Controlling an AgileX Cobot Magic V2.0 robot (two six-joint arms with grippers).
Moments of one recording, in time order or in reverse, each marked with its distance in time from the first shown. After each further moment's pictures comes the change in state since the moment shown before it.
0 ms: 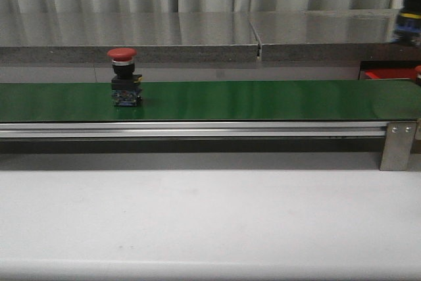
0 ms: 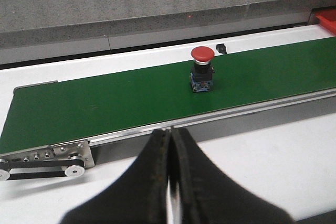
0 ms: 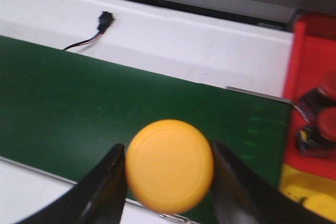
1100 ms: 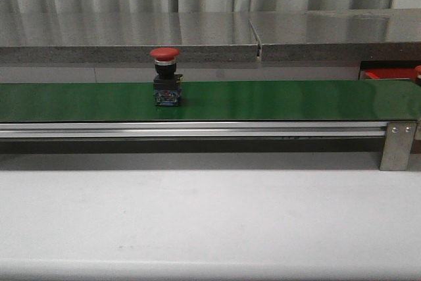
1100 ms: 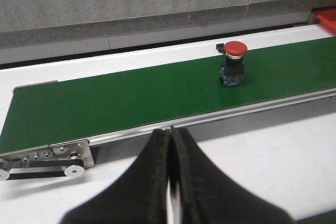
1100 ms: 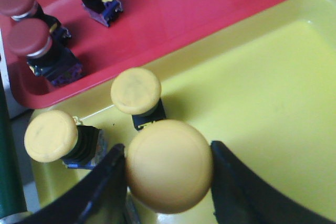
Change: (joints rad) left arm 0.000 0.000 0.000 0.000 0.000 0.000; right arm -0.447 0.122 0.255 0.153 -0.307 0.002
